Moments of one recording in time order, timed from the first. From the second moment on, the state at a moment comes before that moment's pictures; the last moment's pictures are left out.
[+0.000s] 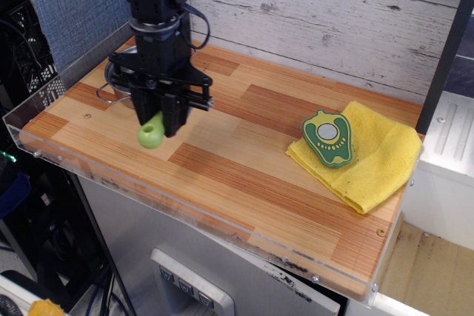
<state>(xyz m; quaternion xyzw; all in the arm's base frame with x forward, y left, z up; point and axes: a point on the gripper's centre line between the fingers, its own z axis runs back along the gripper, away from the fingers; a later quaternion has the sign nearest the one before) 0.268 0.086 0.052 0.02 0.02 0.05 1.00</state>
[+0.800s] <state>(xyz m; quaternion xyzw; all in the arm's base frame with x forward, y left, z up) 0.263 0.121 0.033 0.05 0.02 0.03 1.00</state>
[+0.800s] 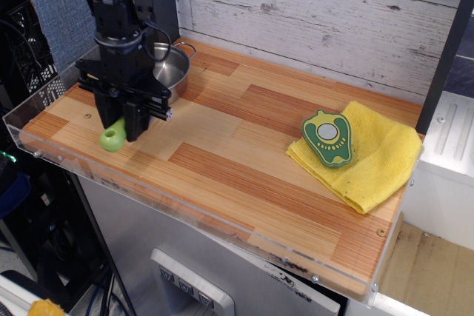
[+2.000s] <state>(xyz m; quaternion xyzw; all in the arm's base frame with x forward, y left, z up) 0.278 0.108 0.009 0.06 0.05 -0.02 1.00</state>
